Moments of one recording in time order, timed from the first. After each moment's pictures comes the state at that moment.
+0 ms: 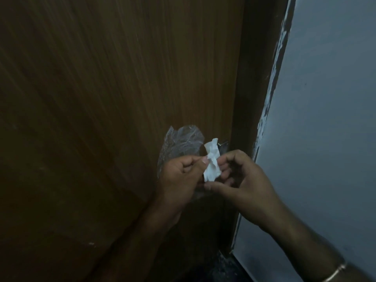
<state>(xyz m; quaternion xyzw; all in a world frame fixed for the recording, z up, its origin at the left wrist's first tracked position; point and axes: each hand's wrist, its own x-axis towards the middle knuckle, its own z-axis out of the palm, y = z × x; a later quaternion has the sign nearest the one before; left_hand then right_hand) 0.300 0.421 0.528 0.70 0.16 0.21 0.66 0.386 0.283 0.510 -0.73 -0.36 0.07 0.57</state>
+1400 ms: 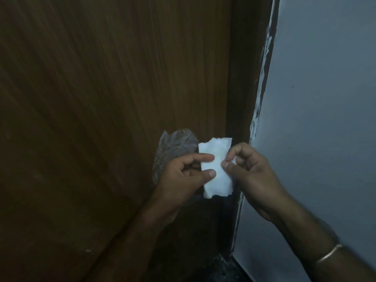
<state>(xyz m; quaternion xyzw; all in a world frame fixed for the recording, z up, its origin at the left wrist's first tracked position) 0.304 0.416 0.538 0.69 0.13 0.15 0.69 0.409 0.271 0.516 -0.56 -0.29 0.21 0.75</state>
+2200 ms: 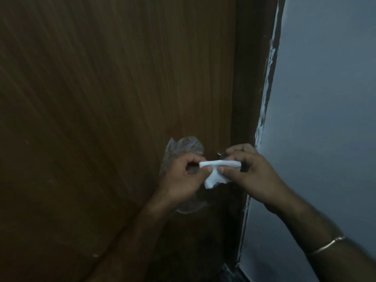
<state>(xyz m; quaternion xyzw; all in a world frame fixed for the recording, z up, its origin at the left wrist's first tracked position) 0.317 0.432 0.548 0.82 0.17 0.18 0.51 0.435 0.283 0.519 -0.73 -0.36 0.09 0.57</state>
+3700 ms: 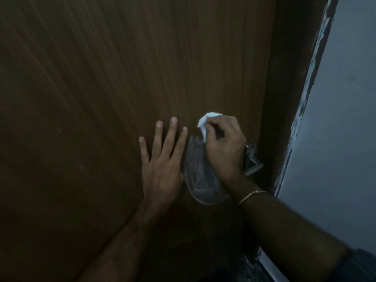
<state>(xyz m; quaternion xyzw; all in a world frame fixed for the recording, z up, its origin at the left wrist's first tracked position) 0.287 0.508 0.511 0.92 0.21 0.31 -0.15 0.413 0.419 0.516 -0.67 -0.33 -0.22 0.62</state>
